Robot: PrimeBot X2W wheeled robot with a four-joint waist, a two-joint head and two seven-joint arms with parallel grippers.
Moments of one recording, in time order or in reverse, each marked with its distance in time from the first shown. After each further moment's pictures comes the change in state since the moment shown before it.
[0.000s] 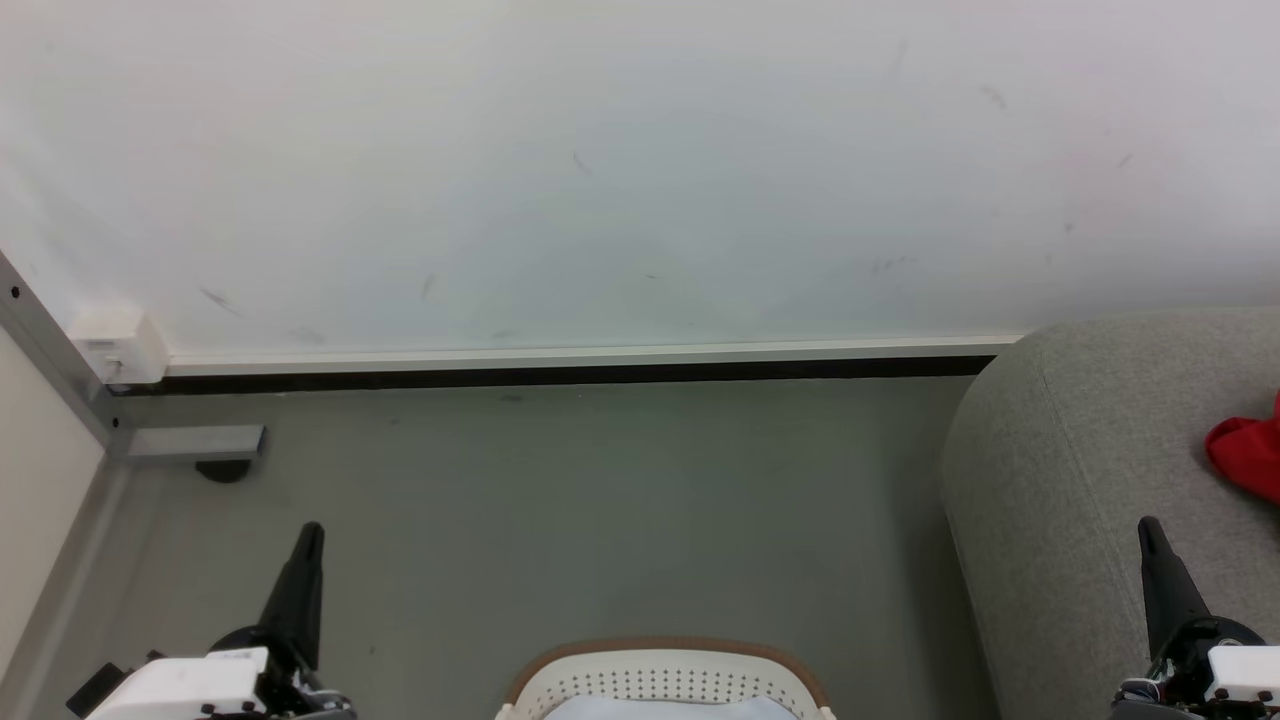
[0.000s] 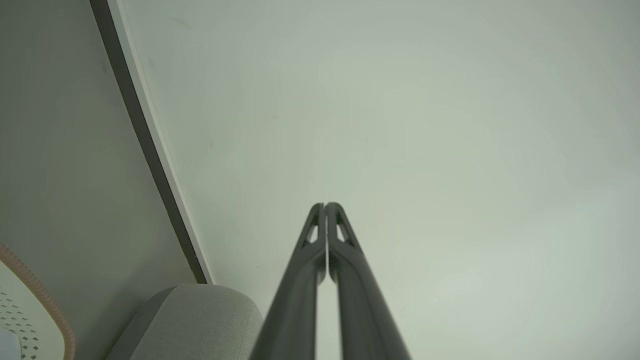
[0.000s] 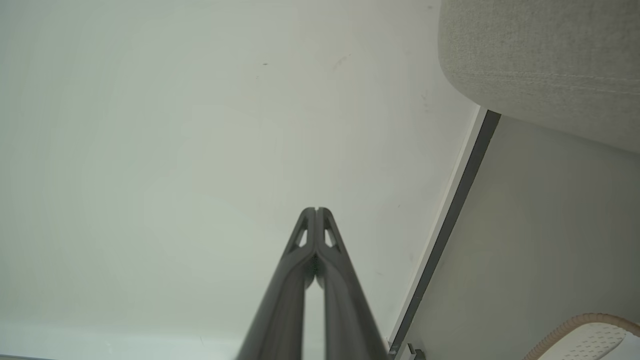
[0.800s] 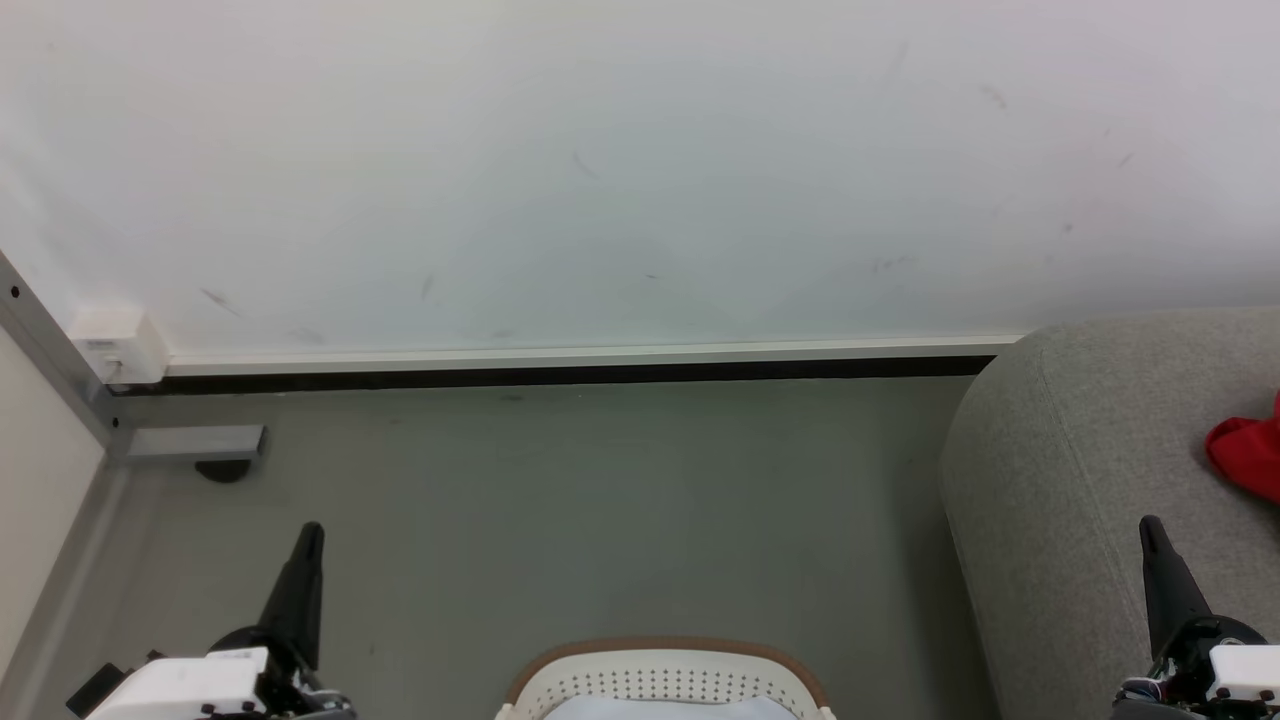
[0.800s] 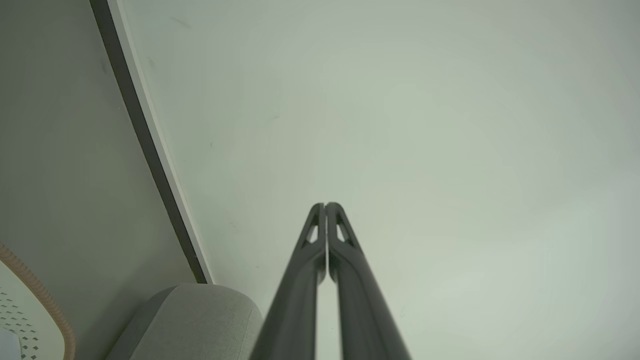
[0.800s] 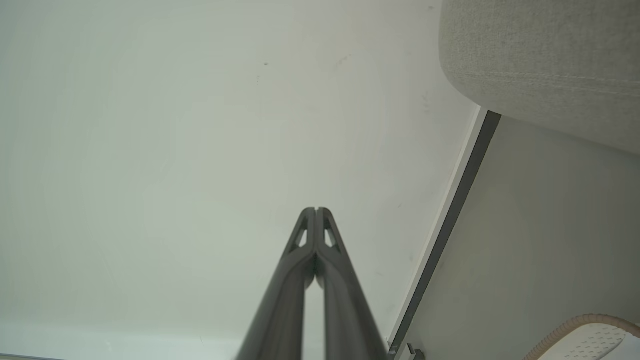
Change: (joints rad) left arm 0.000 0.000 0.000 0.000 0.000 0.000 0.000; right arm 0.000 -0.017 0.020 -0.004 0.017 0.000 -0.013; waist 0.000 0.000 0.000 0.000
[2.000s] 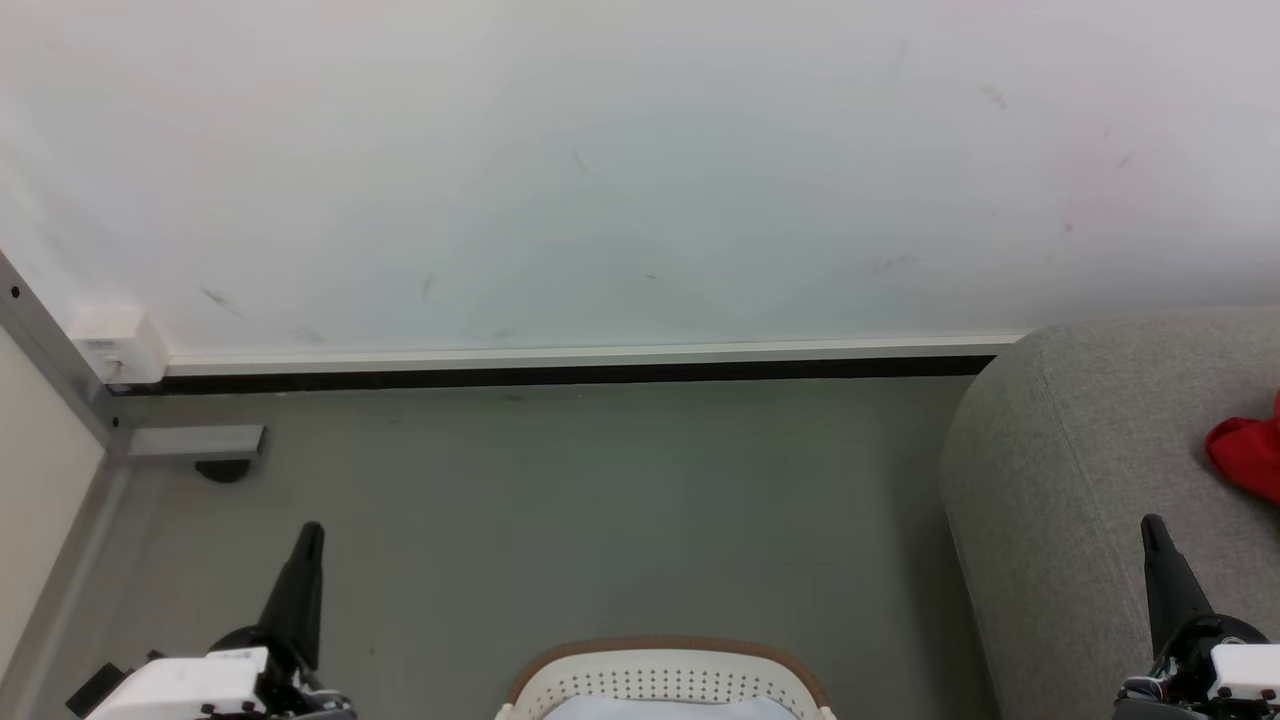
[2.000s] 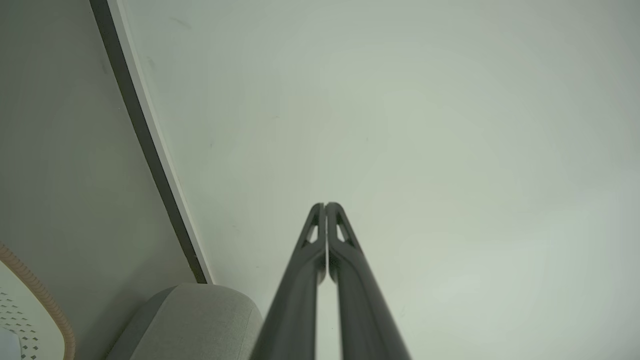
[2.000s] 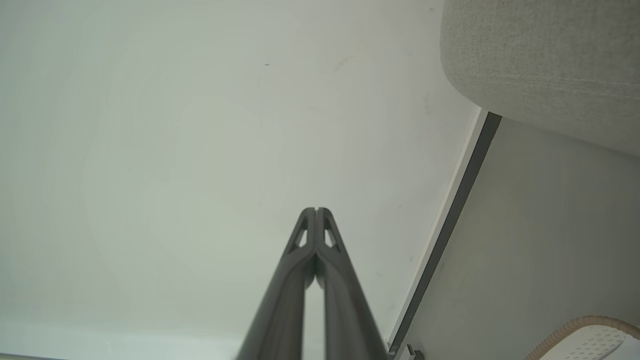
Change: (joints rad) left arm 0.000 0.000 0.000 0.000 0.000 0.000 0.000; right arm 0.000 -0.025 0.032 -0.007 0.024 0.000 -0.026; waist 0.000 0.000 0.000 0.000
